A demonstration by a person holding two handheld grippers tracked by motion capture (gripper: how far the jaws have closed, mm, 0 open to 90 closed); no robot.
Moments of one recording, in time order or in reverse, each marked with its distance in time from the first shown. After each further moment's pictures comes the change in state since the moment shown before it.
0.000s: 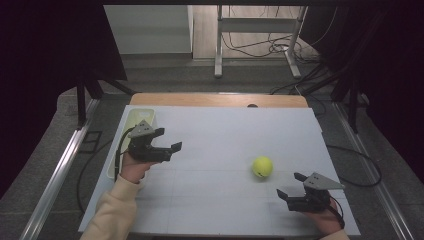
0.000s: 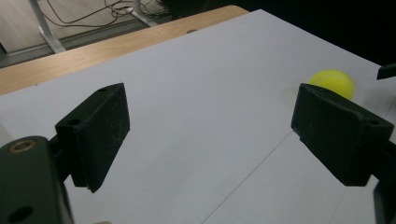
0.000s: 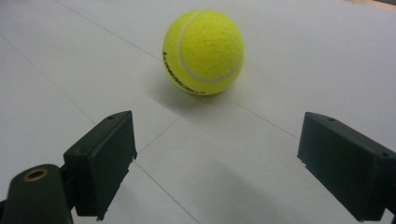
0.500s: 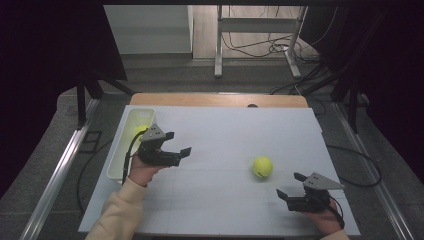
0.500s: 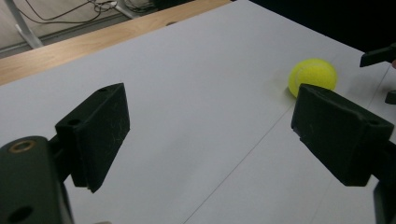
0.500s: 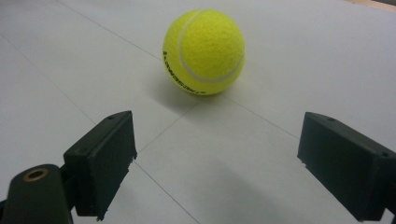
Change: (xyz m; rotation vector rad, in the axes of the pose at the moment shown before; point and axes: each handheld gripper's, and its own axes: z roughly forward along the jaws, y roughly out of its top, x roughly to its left) left arm -0.019 -0.001 0.017 0.032 -0.047 0.036; right arm 0.000 0.000 0.001 0.000 0.000 -0.003
